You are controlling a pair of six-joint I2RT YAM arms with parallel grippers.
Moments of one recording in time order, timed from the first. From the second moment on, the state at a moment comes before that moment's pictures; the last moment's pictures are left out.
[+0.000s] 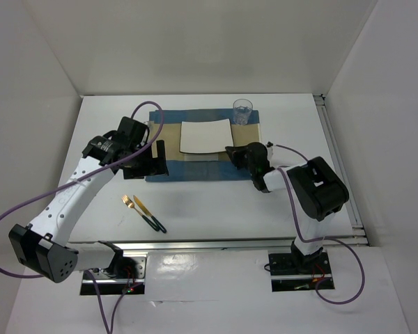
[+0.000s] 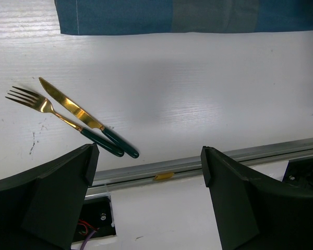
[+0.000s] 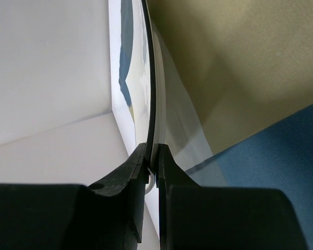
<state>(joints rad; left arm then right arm) -0.39 1.27 1.32 -1.08 0.02 -0.50 0.44 1.79 0.71 0.69 0.13 1.56</state>
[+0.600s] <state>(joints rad) -0.39 1.27 1.32 -1.08 0.02 -0.50 0.44 1.79 0.71 0.67 0.15 1.59</state>
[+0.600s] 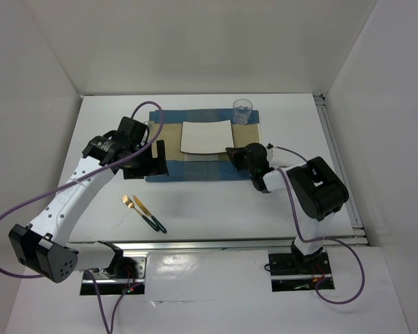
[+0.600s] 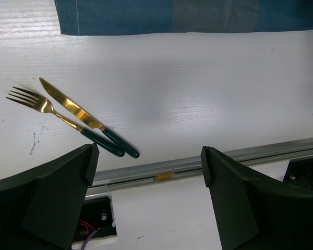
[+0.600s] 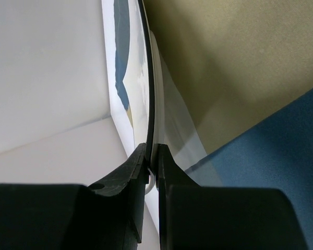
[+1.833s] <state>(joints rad) -0.39 1.28 1.30 -1.08 0.02 -0.48 0.45 1.76 0.78 0.43 0.13 1.64</state>
